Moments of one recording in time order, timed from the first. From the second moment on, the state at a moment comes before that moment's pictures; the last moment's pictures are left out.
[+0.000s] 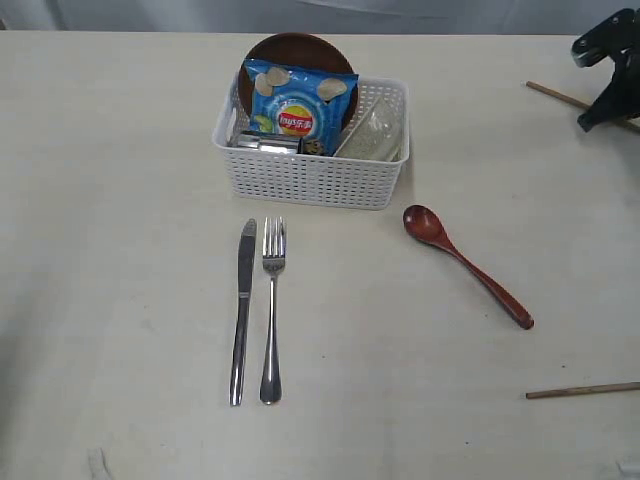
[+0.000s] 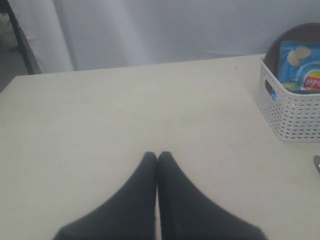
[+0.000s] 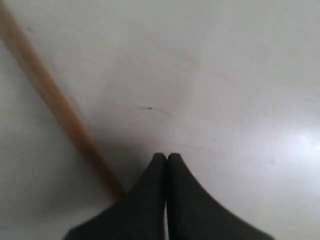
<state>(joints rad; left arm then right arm) -0.12 0.00 0.00 0.13 0.33 -0.09 -0.14 2.44 -1.80 -0.53 0.60 -0.25</state>
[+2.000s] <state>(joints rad) -0.12 0.00 0.00 0.13 0.33 -0.09 0.45 1.69 -1.02 0.05 0.91 -0.38</state>
